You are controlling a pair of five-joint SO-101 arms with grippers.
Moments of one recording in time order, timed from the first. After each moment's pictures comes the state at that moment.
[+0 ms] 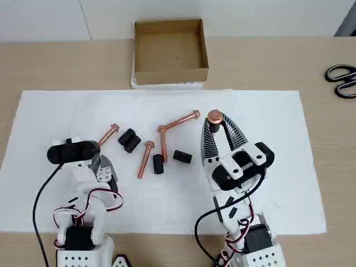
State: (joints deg) left arm -4.3 -103.4 96.7 52.4 15.8; right arm -19.9 -103.1 95.3 6.9 3.1
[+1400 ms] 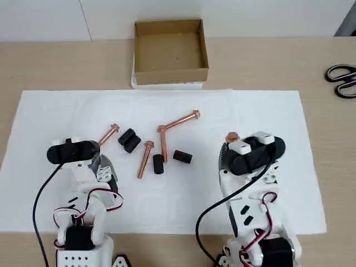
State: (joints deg) left arm -4.3 -103.4 96.7 52.2 15.8; right arm -11.8 -103.2 72.6 58.4 3.1
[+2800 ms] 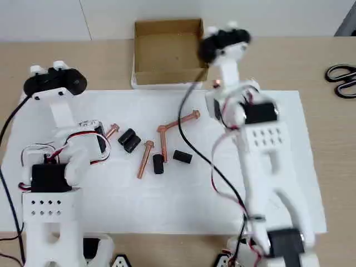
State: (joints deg) left arm -4.3 -46.1 32.6 72.7 15.8; right arm -13.3 -12.1 6.3 60.2 8.6
